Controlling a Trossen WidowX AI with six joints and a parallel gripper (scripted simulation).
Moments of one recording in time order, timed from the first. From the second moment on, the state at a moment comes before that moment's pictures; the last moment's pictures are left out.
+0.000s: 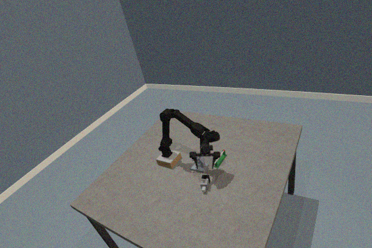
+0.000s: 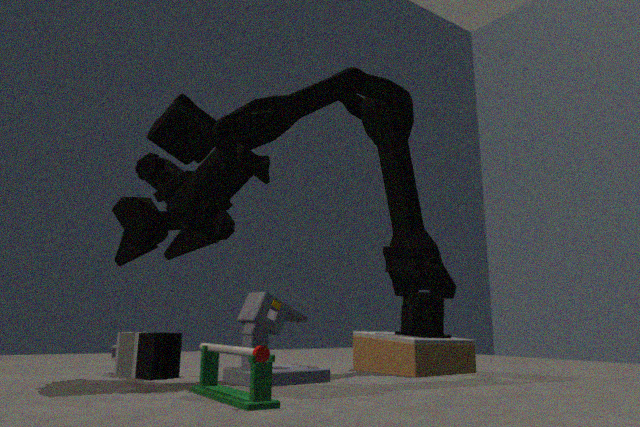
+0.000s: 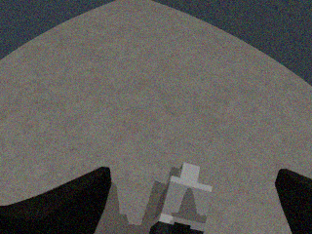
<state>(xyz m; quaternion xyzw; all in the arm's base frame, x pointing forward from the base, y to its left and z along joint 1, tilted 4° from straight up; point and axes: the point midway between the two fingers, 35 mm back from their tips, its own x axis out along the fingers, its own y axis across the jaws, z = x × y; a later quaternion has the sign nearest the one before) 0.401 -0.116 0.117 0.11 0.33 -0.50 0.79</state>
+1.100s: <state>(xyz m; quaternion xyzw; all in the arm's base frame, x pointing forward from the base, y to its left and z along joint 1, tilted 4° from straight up) 0.391 -0.127 0.043 0.18 0.22 -0.57 0.77</state>
